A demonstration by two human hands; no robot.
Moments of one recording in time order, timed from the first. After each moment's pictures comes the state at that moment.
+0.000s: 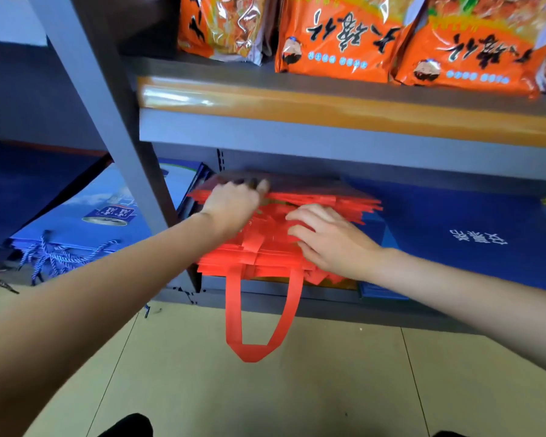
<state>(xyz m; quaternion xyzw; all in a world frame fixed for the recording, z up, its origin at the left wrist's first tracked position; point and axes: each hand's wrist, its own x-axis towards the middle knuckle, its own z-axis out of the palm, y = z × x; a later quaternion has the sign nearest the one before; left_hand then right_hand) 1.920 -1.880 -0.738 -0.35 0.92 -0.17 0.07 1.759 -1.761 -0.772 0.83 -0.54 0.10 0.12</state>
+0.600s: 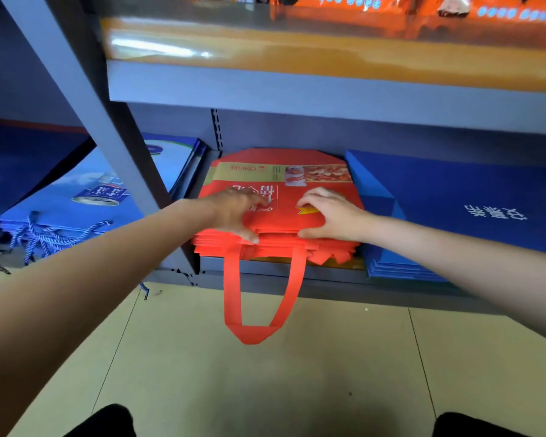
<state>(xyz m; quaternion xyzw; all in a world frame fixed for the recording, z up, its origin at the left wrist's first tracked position) 1.932 -1.901 -0.790 -0.27 0.93 0.15 0.18 1.734 -1.789 -0.803 0.70 -0.68 0.06 -0.20</state>
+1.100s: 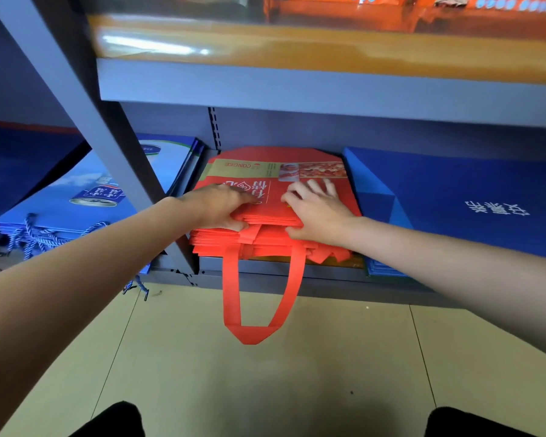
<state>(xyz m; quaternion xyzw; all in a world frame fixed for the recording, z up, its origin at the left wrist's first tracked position) 1.942 -1.907 -0.783 -0.26 0.95 0.05 0.16 1.764 -1.798 -0.802 0.73 -0.68 -0.05 -0.03</state>
